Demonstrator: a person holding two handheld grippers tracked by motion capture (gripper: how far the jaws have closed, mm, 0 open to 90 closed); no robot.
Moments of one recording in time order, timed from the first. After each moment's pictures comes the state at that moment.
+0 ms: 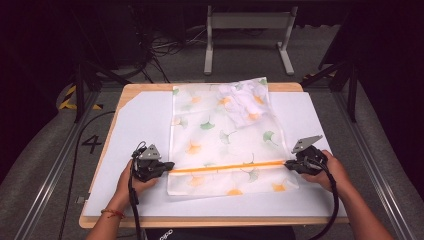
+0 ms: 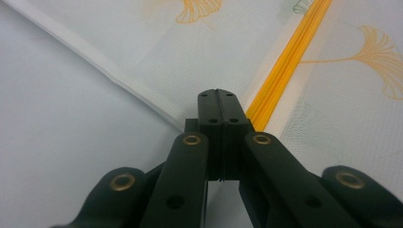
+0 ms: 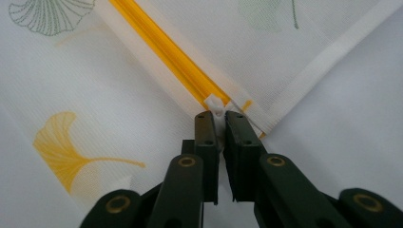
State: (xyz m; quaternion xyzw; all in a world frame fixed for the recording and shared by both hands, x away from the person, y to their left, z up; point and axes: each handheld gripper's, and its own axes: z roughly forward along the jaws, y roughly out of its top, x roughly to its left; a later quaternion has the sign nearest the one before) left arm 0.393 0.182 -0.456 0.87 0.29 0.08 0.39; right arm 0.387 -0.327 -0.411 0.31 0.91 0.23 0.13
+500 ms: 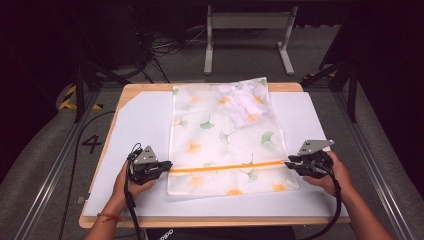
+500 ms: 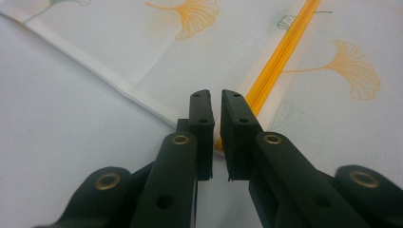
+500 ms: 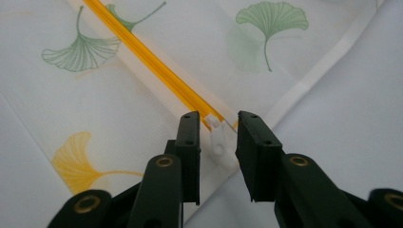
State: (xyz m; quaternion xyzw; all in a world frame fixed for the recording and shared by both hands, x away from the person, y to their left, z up) left arm 0.376 0.190 -0.443 0.86 0.27 0.13 0.41; right arm 0.368 -0.331 -0.400 0.30 0.89 0.29 0.19
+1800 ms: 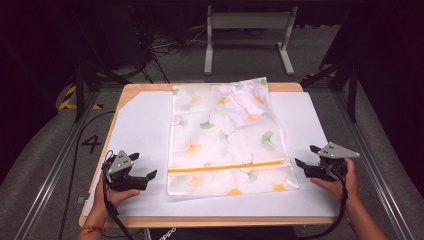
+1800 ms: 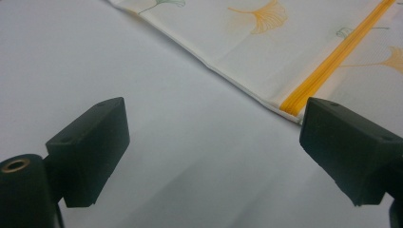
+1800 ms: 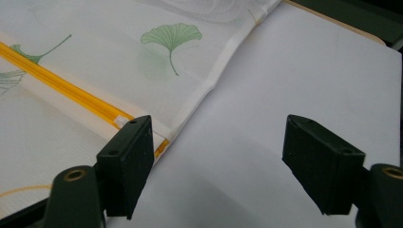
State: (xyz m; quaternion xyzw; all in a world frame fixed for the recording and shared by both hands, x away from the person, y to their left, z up) left arm 0.356 0.239 -0.450 0.80 0.34 0.20 0.44; right arm 0.359 -0.374 -0.423 0.38 0.79 0.37 0.30
